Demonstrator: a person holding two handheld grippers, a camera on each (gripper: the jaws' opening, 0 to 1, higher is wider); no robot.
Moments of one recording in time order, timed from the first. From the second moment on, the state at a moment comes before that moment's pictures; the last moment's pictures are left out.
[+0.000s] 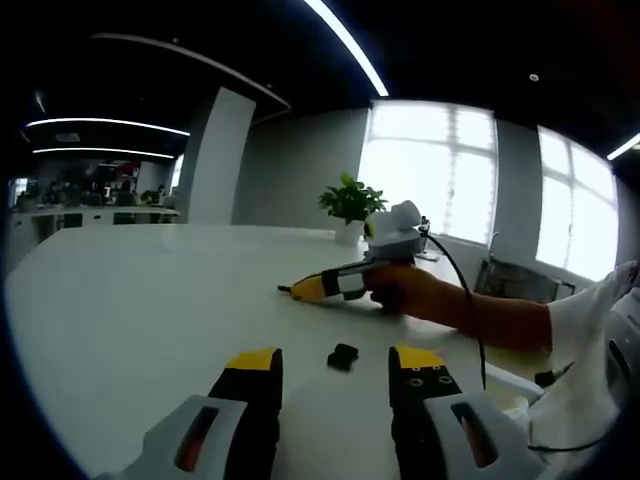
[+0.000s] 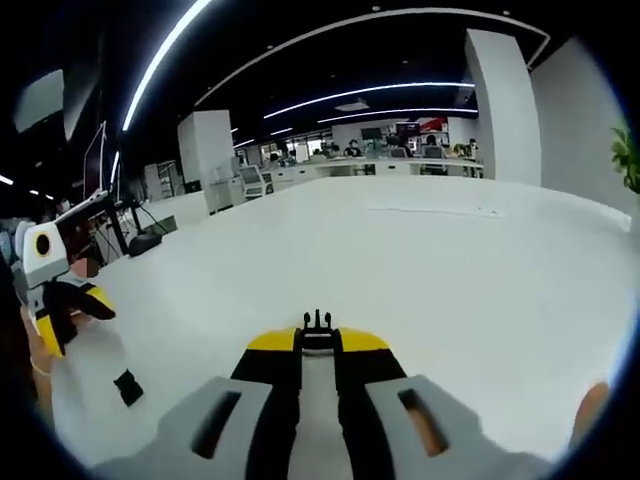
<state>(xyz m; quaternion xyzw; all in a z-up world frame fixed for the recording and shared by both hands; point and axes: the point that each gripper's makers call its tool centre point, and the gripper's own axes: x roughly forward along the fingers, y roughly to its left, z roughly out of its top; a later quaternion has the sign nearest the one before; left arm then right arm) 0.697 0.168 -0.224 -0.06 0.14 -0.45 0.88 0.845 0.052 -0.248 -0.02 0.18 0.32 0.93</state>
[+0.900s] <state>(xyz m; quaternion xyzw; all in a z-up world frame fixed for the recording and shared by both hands) 0.694 0.168 -0.225 -0.06 0.14 -0.45 0.88 0.833 0.053 -0.245 -0.04 0.18 0.35 0.92</state>
